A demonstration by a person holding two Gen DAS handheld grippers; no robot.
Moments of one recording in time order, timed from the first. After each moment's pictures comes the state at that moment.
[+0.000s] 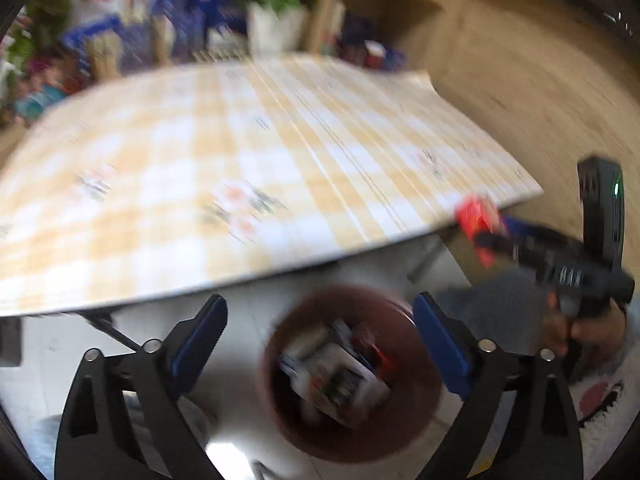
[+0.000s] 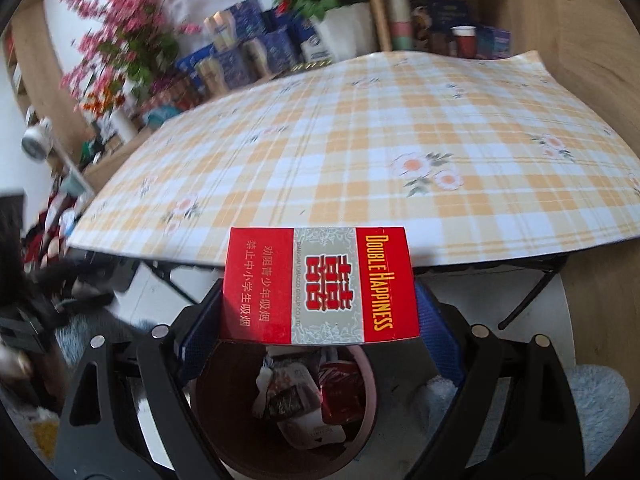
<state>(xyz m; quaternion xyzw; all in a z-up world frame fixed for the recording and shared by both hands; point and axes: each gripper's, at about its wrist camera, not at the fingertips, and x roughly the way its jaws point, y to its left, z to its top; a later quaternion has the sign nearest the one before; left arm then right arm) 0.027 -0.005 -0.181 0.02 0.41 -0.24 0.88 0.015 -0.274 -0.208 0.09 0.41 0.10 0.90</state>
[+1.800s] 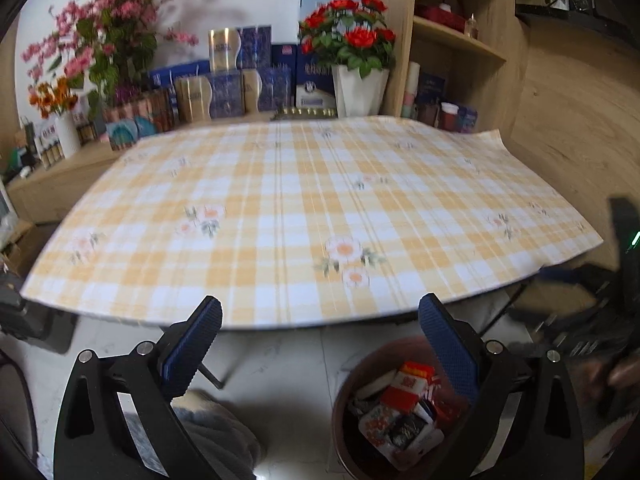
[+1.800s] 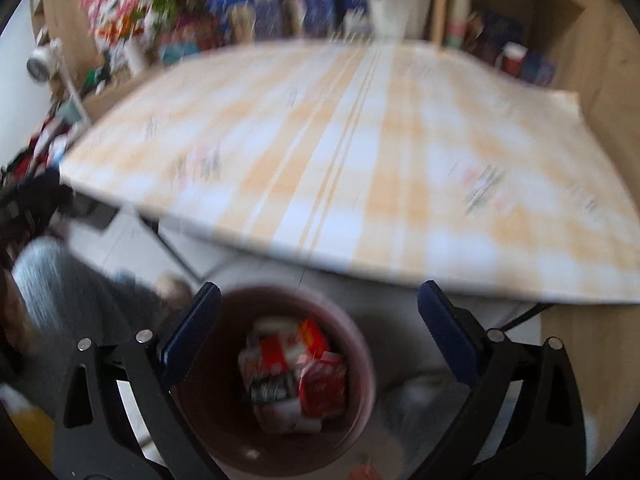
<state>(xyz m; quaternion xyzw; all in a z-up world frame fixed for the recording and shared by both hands) 0.021 0.028 -0.149 0.03 0.33 -0.11 0.94 0.039 -0.228 -0.191 -0.01 0.43 0.11 0.89</state>
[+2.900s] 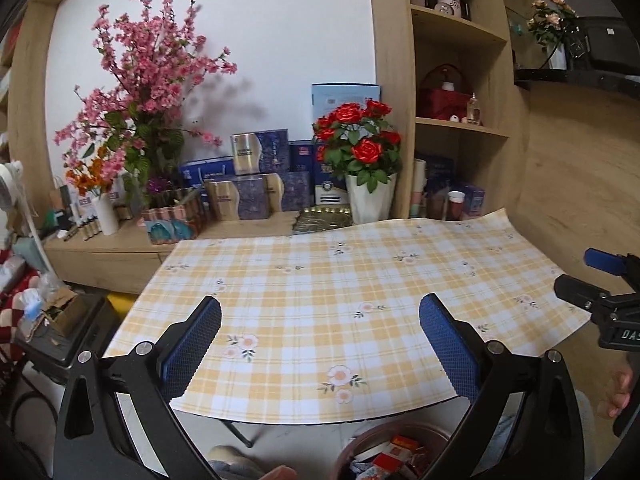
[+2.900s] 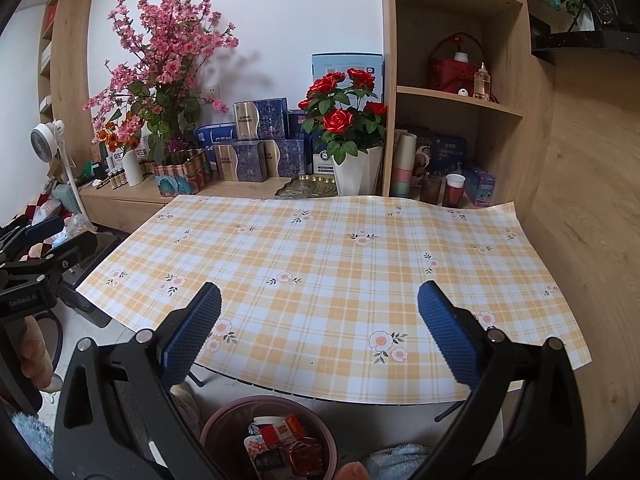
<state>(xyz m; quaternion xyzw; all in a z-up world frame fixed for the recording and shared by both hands) -0.002 -0.002 0.016 0.04 0.23 -0.06 0.97 0.005 -0.259 0.003 0.00 0.28 0.07 0.96</state>
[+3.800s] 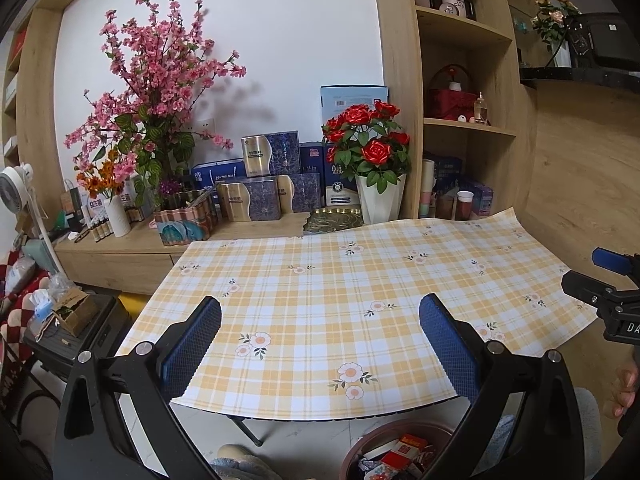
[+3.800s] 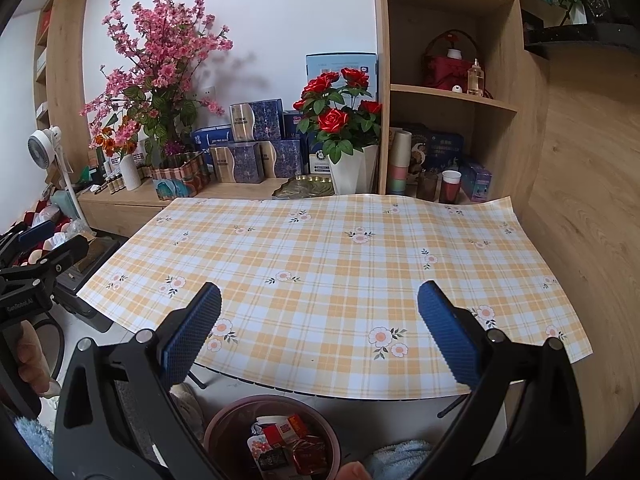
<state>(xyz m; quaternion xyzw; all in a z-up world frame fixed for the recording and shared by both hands) -0.009 0.002 0.020 0.04 0.23 -0.04 0.97 -0.002 -0.261 0.001 0.01 0.28 0.06 0.96</state>
